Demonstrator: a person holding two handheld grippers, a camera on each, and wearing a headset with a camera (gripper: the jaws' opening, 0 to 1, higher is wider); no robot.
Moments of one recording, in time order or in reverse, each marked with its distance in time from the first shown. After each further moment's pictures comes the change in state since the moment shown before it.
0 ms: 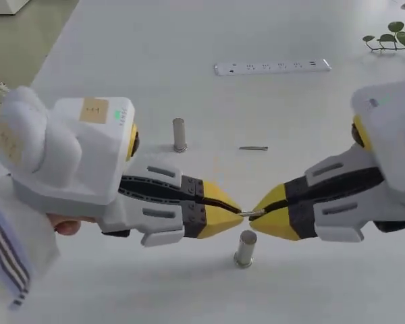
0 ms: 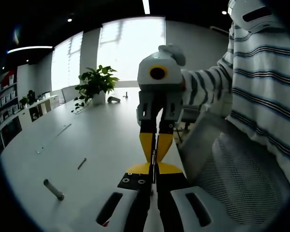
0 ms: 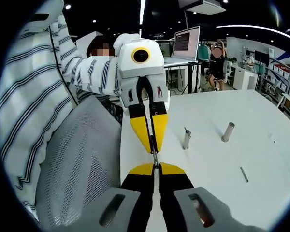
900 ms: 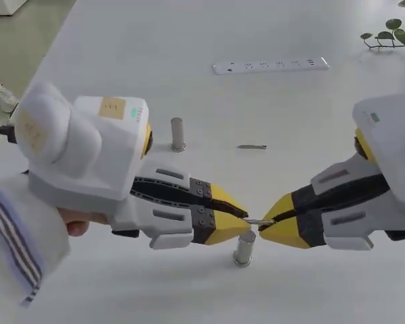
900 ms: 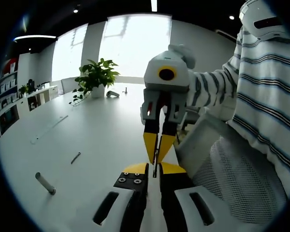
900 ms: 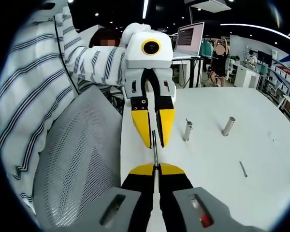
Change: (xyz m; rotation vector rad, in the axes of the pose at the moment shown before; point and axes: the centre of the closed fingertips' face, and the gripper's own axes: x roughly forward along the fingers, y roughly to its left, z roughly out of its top) left arm 0.010 -0.002 -0.003 -0.078 0.020 -0.018; right arm -0.007 -0.001 -0.020 -0.027 0.051 -0.006
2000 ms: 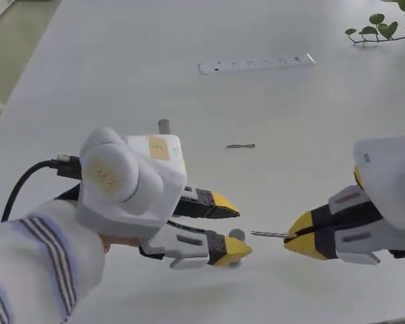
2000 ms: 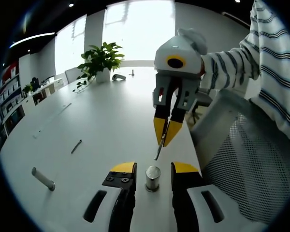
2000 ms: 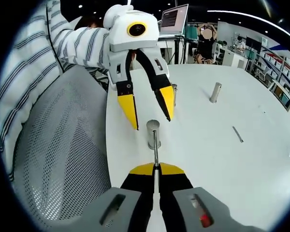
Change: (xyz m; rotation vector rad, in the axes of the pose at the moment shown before) left arm 0.037 0.020 -0.041 0.032 0.164 0.091; right arm 0.002 -0.016 -0.075 0.076 0.134 -0.114
